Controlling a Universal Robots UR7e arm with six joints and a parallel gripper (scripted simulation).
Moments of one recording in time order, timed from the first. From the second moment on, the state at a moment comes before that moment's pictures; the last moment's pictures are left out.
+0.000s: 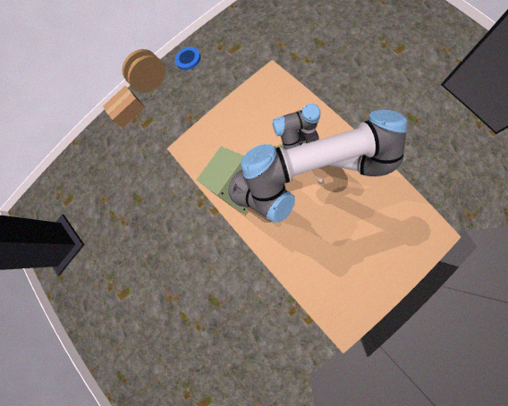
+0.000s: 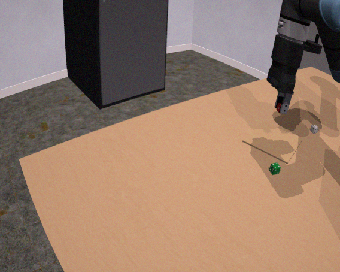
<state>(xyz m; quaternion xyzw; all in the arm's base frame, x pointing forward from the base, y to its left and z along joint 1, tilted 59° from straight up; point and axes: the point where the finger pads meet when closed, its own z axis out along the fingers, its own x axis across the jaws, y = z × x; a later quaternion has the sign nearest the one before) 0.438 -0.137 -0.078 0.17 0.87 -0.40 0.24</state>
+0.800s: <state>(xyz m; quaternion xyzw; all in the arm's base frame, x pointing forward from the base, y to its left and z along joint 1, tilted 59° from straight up) 0.436 -0.139 -0.073 0.11 0.94 -0.16 0.28</state>
